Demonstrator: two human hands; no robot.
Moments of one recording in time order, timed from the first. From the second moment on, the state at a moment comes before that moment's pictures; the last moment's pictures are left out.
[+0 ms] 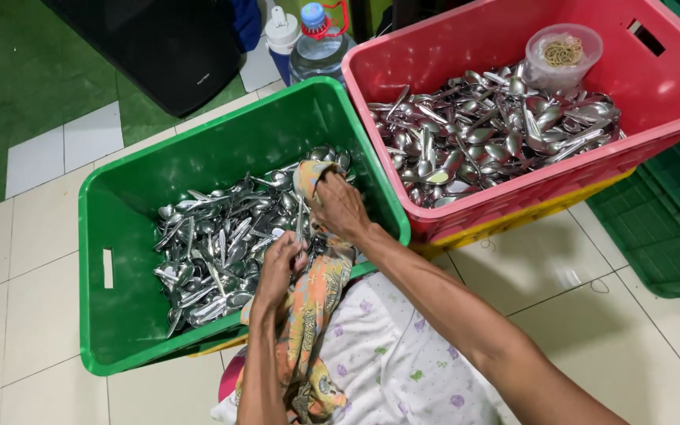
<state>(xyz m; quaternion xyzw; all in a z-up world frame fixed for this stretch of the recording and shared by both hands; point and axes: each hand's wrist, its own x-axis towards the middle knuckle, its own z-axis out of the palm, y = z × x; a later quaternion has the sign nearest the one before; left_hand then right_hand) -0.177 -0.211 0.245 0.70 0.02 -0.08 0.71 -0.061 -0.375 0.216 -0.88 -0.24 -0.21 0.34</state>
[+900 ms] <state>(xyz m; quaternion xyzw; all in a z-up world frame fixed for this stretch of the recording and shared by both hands) -0.169 -0.207 0.228 0.87 0.14 0.05 0.46 -0.088 -0.378 0.263 -0.87 -0.28 -0.20 0.36</state>
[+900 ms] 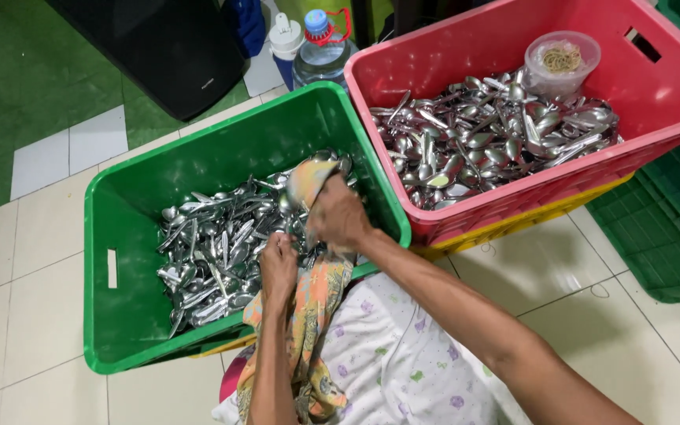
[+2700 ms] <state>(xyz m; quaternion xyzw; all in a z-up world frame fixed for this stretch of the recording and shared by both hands) -0.198 -0.238 0.282 0.91 0.12 0.07 0.38 -0.099 -0.369 0.263 -0.86 -0.35 0.01 0.37</state>
